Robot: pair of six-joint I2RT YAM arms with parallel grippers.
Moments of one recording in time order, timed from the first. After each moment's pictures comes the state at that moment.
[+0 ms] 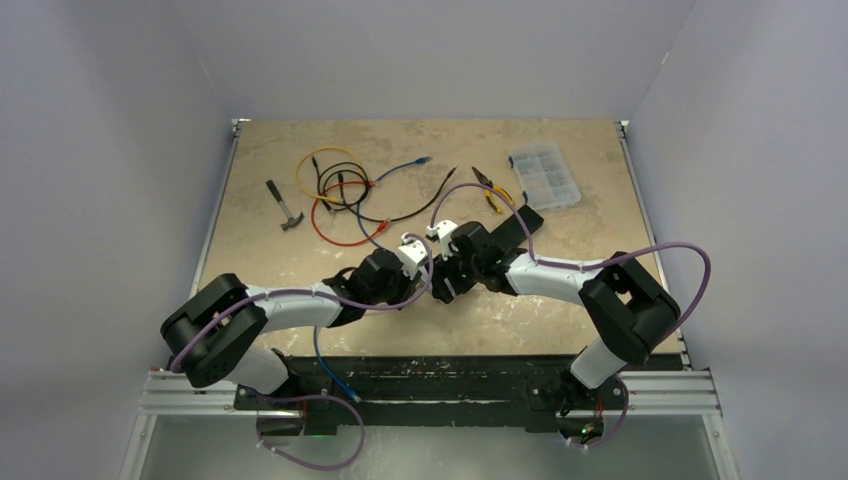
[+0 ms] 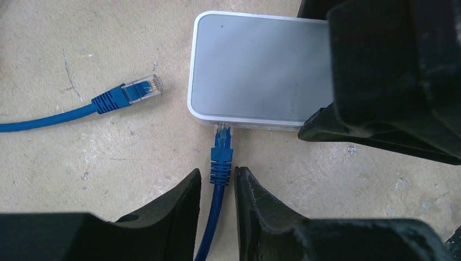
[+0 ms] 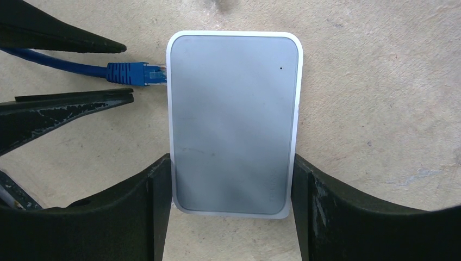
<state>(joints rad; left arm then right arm) -0.85 1.45 0.53 0.24 -0.07 -0.09 0.75 1.59 0.78 -0.06 -0.12 0.10</state>
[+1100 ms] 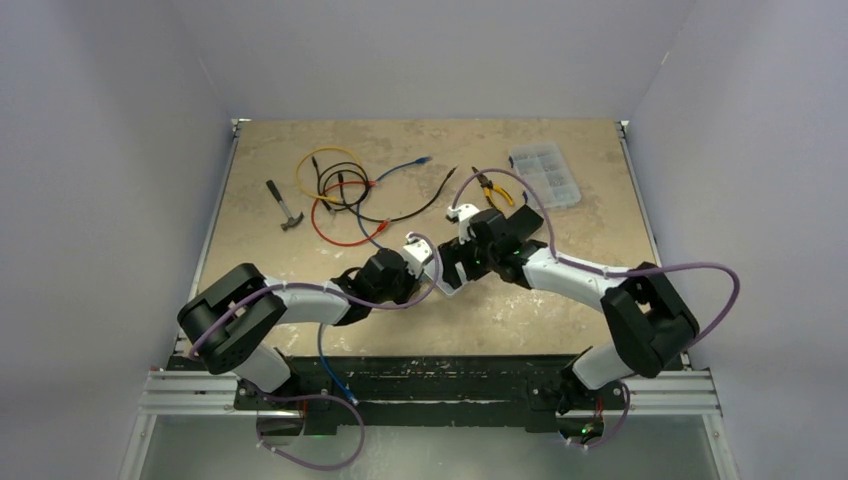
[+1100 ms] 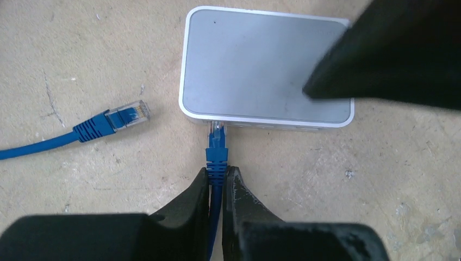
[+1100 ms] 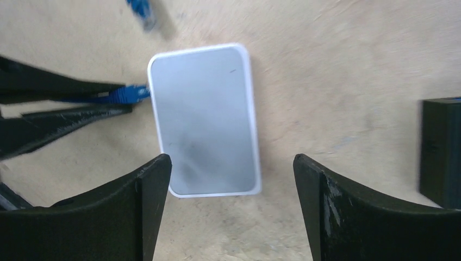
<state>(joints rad) -0.85 1.54 0.54 0.38 -0.05 -0.09 0.67 1.52 0.79 -0.12 -0.10 0.14</state>
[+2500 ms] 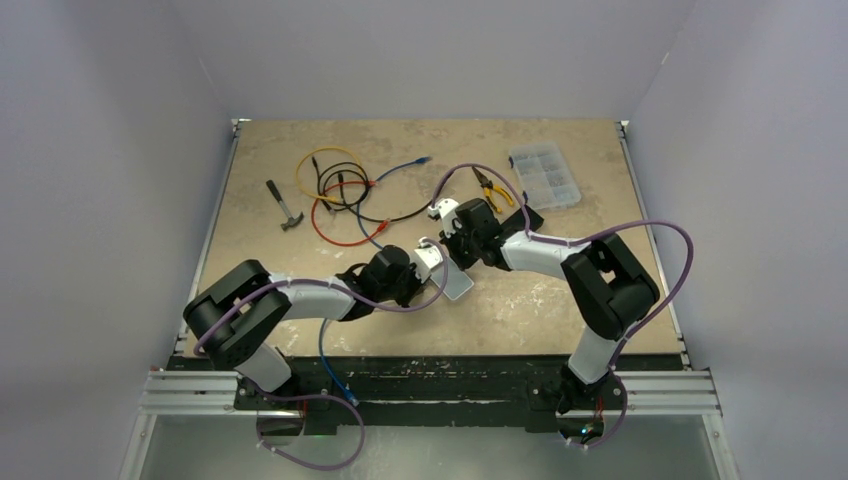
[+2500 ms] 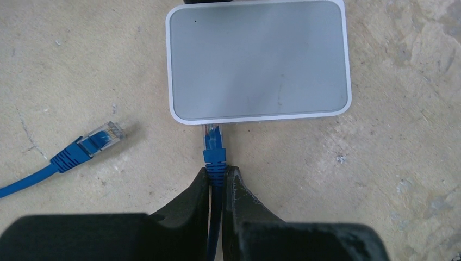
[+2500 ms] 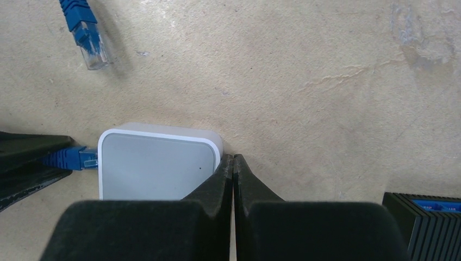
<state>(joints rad) -0.85 1.58 0.59 0.32 0.03 0.05 0.63 1.74 0.93 -0.06 -0.13 -0.08</state>
